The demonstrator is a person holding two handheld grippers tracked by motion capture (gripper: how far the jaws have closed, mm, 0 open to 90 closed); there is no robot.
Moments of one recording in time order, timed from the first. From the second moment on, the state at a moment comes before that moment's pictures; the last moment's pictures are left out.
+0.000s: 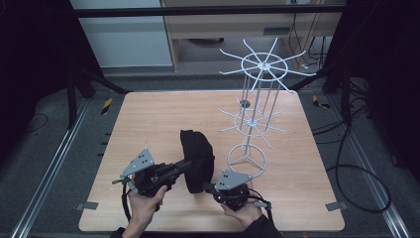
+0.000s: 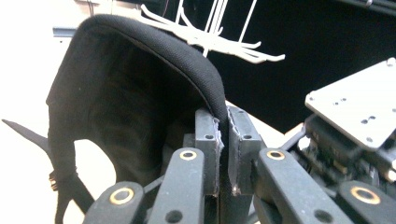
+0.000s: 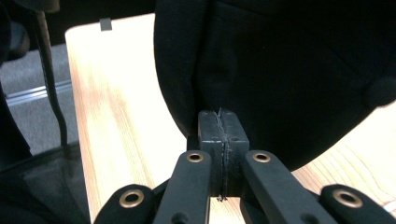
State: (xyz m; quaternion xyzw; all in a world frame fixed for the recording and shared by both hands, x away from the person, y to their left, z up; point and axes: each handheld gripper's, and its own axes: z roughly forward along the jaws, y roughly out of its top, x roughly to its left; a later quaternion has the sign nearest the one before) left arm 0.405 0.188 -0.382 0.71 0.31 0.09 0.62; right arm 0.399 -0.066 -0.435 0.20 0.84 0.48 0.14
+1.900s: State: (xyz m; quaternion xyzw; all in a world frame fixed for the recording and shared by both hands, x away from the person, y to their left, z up) left arm 0.416 0.297 -0.432 0.72 0.49 0.24 0.43; right arm 0.410 -0.076 -0.438 0.28 0.82 0.48 0.18
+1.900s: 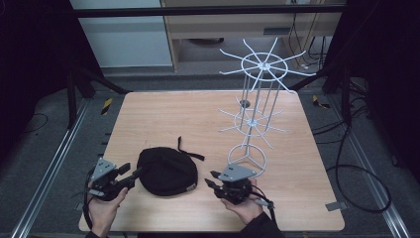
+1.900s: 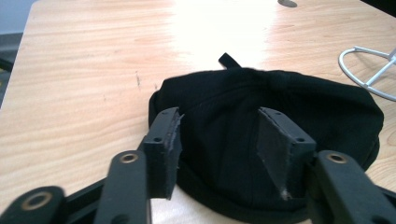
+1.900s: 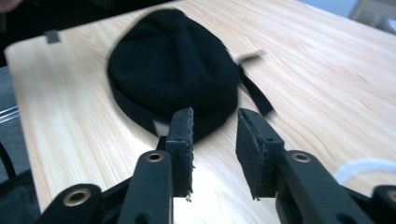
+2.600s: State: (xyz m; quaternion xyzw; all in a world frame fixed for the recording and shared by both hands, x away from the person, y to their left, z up) left arm 0.470 0.292 -0.463 0.76 0.50 0.19 0.37; right arm 0.397 -0.178 -0.455 0.37 0.79 0.45 0.21
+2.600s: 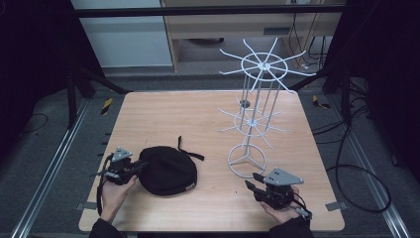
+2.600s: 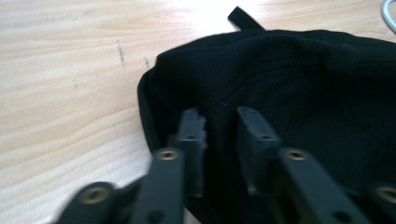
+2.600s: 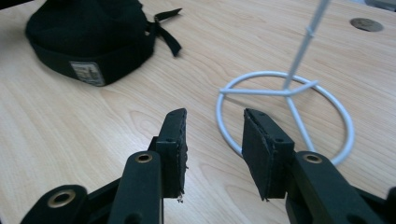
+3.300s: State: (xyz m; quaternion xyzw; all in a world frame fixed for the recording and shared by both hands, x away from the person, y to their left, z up) left arm 0.435 0.289 -0.427 0.78 0.40 0.23 0.42; right arm 0.401 -0.194 -0.460 0.39 0.78 0.44 0.22
